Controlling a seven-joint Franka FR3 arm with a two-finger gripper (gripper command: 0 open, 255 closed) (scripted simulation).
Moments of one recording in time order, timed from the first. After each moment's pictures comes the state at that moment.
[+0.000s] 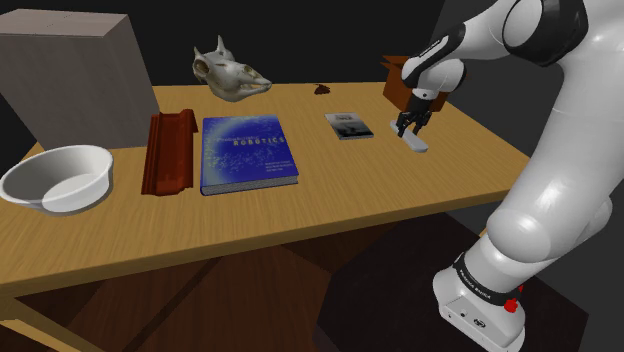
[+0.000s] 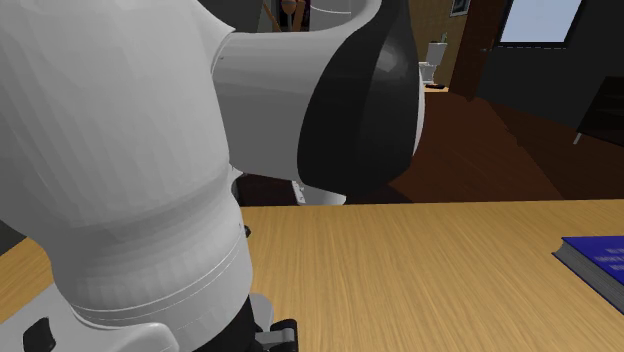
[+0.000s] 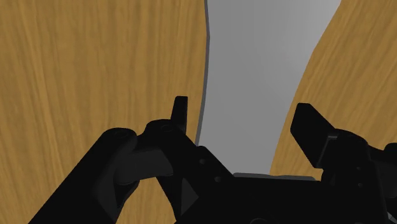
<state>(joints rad) -0.23 0.29 -0.42 -2.06 0.18 2.31 -0.45</state>
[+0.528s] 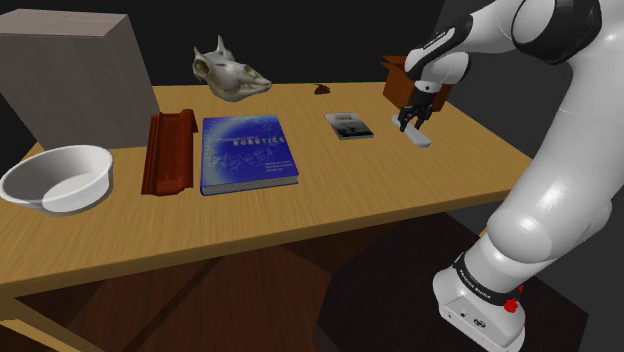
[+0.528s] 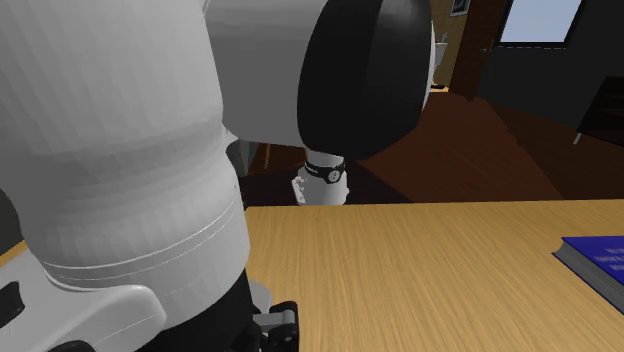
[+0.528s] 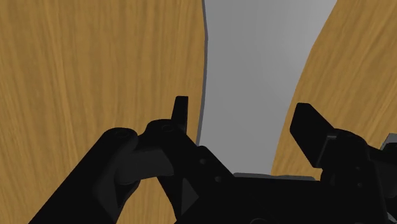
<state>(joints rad) -0.22 0.25 -0.43 -2.04 0.15 2.25 -0.43</state>
